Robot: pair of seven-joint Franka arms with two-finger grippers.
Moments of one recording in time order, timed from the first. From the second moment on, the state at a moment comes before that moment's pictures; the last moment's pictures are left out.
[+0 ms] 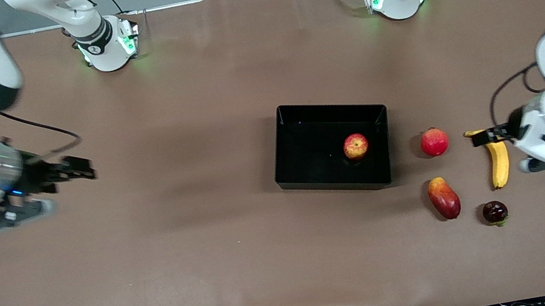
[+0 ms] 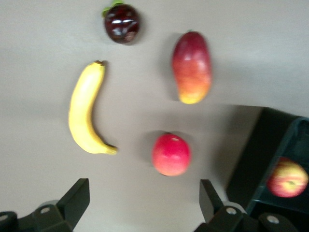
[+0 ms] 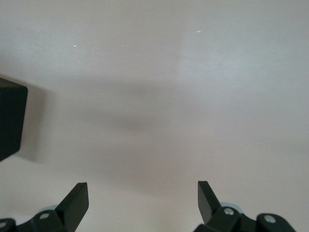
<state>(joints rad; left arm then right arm) 0.26 0.42 -0.29 -1.56 0.08 1.82 -0.10 0.08 0.20 -0.01 -1.46 0.13 1.58 -0.09</state>
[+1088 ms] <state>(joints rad) 0.42 0.66 -0.29 -1.74 0.23 2.29 0.14 -0.02 0.01 -0.07 -1.48 0.04 1.37 -0.09</state>
